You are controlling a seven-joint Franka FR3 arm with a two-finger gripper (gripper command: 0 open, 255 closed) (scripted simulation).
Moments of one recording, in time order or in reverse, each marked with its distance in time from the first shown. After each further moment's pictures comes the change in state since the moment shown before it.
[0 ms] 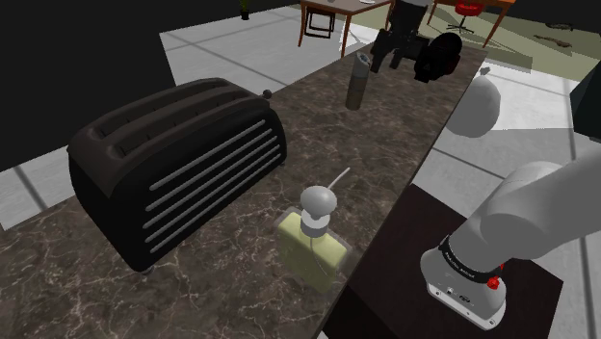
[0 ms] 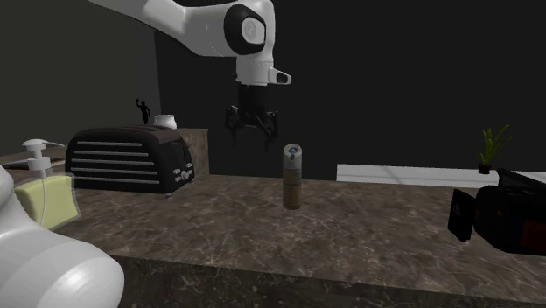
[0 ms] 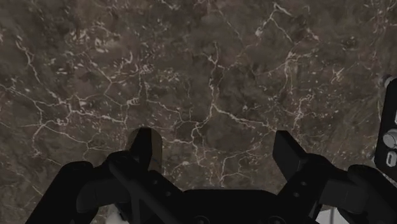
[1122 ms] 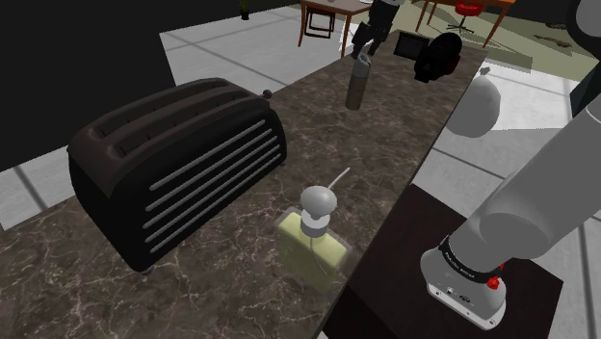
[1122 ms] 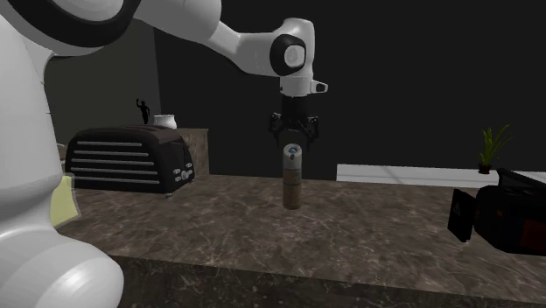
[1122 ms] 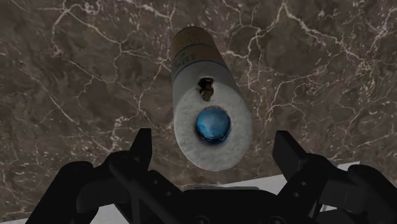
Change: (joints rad) arm -0.011 0.371 -0.106 0.294 0.122 0.174 -0.229
